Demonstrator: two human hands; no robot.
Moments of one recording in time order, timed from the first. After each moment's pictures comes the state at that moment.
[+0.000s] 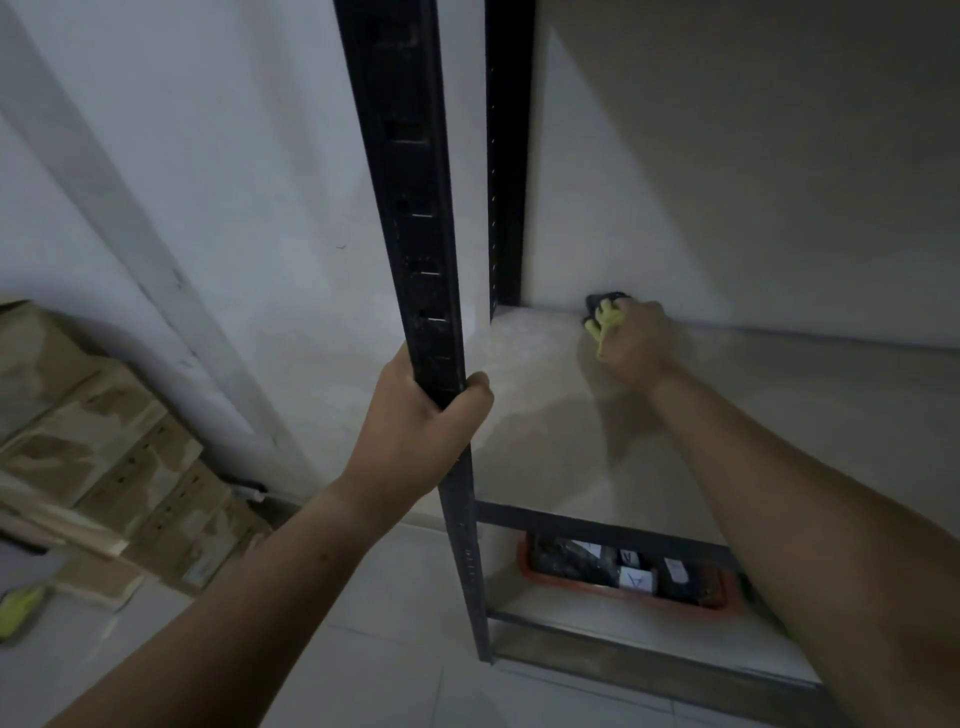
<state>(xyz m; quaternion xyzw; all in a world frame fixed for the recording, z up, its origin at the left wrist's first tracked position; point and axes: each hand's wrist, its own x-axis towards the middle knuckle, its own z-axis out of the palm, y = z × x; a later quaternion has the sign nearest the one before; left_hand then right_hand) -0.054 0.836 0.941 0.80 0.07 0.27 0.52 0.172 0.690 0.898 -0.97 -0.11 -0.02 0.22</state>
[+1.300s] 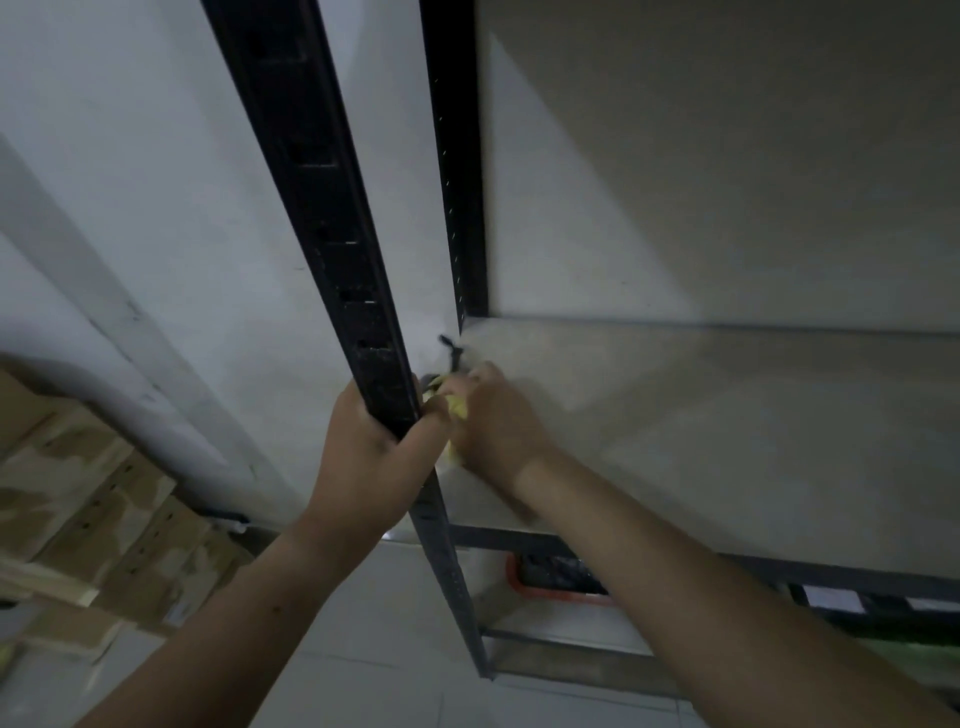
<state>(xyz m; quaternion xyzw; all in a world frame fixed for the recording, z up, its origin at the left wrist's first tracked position) -0.048 0.834 0.938 0.78 0.04 0.30 0.55 0.085 0.759 0.855 -0.88 -0.35 0.00 0.33</state>
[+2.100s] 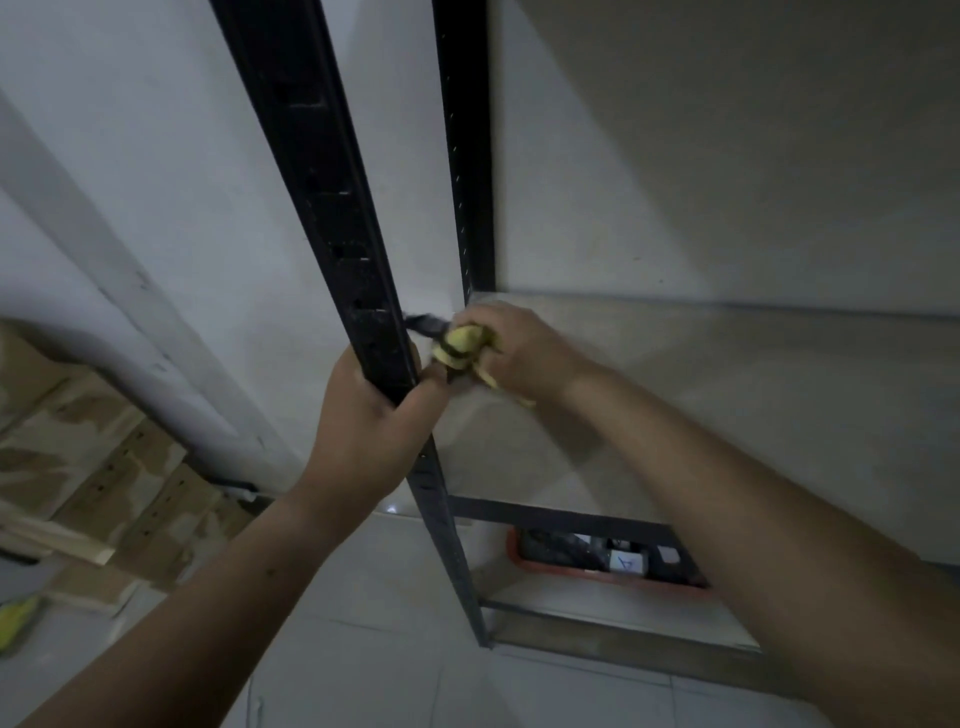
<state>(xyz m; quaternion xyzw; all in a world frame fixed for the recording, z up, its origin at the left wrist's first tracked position) -0.048 0.834 0.938 0.79 0.04 0.30 0.53 0.121 0.738 0.903 -0.84 -0.43 0.06 0.33</state>
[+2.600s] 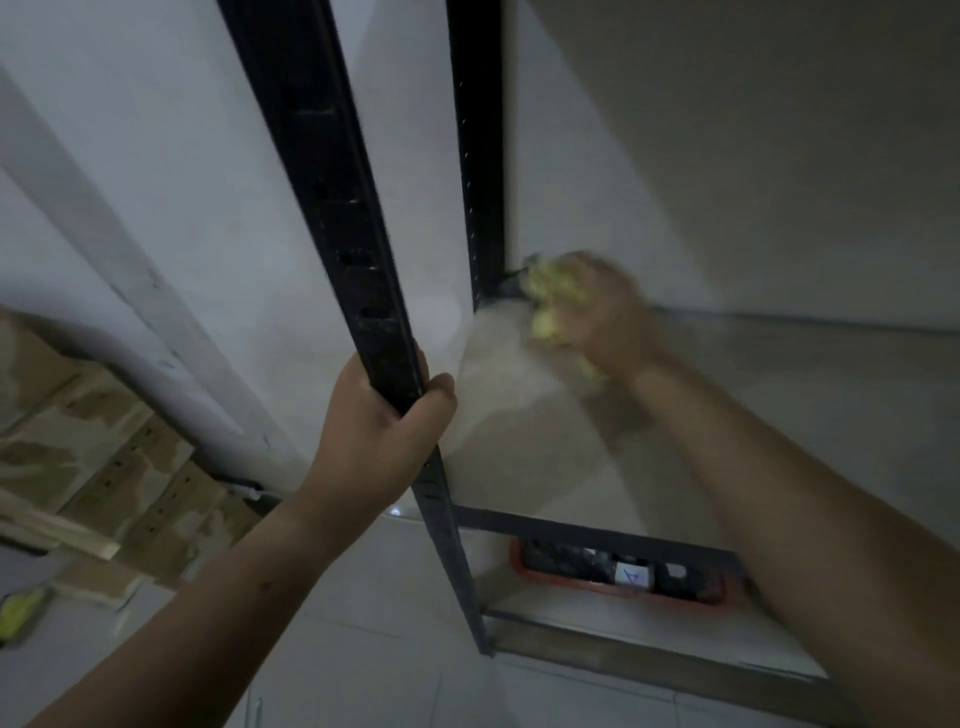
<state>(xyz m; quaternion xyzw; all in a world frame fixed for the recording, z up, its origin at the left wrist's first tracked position) -0.048 0.836 0.937 0.79 0.07 0.28 0.55 0.162 0.696 0.908 -0.86 -0.30 -0.11 0.39</state>
